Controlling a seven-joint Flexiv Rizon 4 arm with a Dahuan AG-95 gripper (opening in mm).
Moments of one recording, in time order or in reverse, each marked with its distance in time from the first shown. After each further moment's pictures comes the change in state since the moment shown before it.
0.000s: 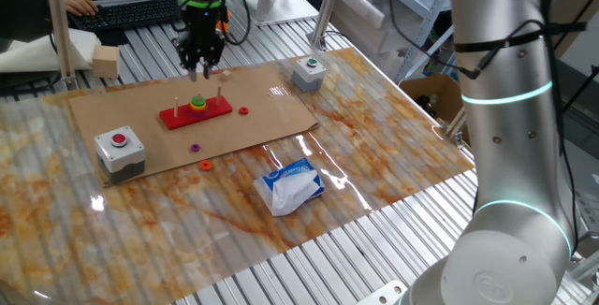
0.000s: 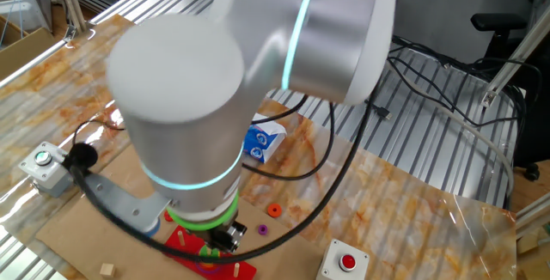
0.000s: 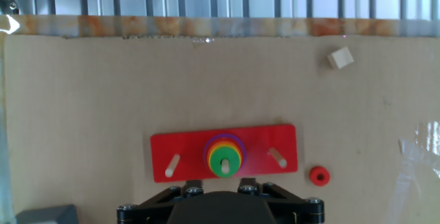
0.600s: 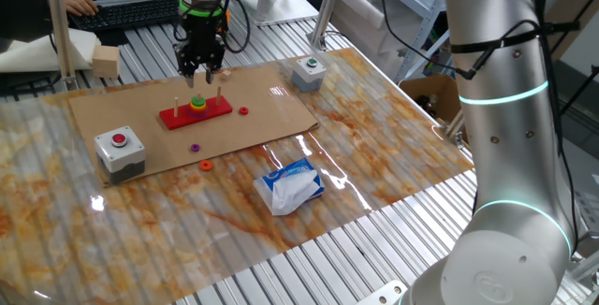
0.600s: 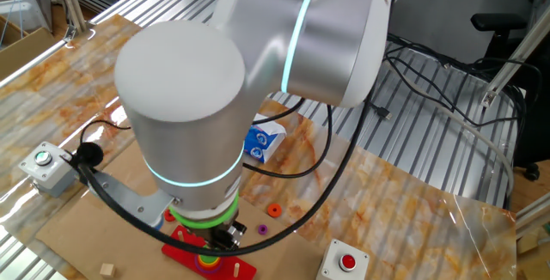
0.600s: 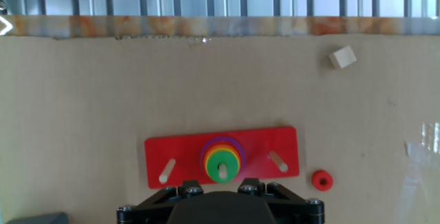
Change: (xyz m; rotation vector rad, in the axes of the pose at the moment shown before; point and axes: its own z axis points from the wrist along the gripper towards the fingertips) arm -0.002 0.000 0.017 -0.002 -0.012 0.008
